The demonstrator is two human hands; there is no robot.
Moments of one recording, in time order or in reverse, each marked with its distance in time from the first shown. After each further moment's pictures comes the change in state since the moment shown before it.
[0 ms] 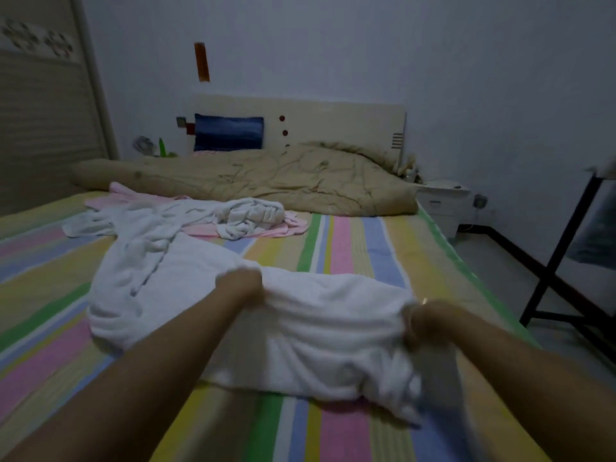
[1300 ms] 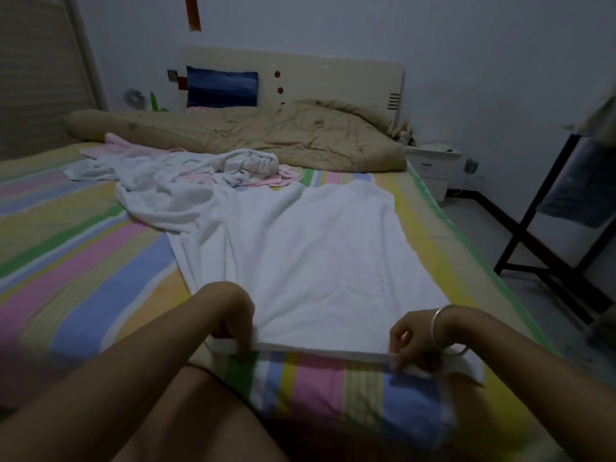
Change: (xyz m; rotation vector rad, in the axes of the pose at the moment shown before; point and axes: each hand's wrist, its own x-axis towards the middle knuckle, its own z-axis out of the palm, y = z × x) left_hand -0.140 -0.010 0.089 0.262 -0.780 0.120; right_hand -0.114 0.040 0.099 0.269 -0.607 -0.156
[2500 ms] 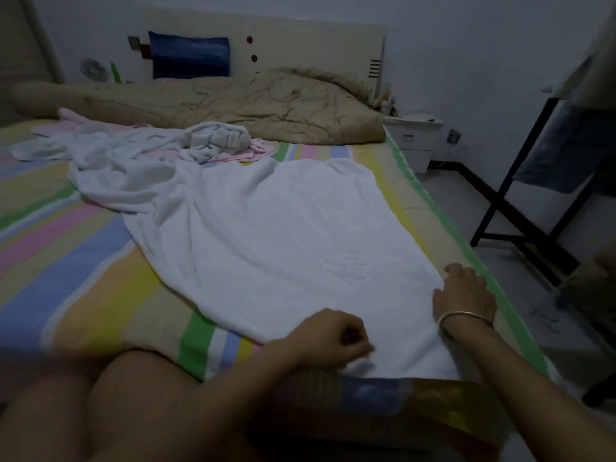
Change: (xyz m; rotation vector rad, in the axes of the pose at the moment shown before) left_hand 0.020 0.180 0.069 -0.411 0.683 0.845; right_hand 0.020 0.121 0.020 -0.053 1.215 0.469
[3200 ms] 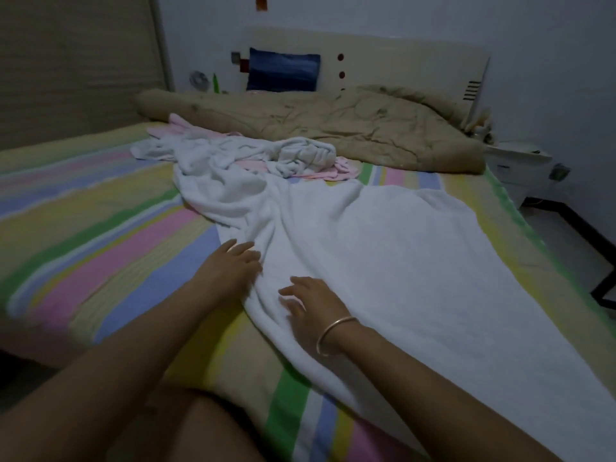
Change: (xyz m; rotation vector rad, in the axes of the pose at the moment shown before) left_hand -0.100 -0.229 -0.221 1.070 0.249 -0.235; right_hand -0.082 -0.340 0.027 0.434 -0.453 -0.958
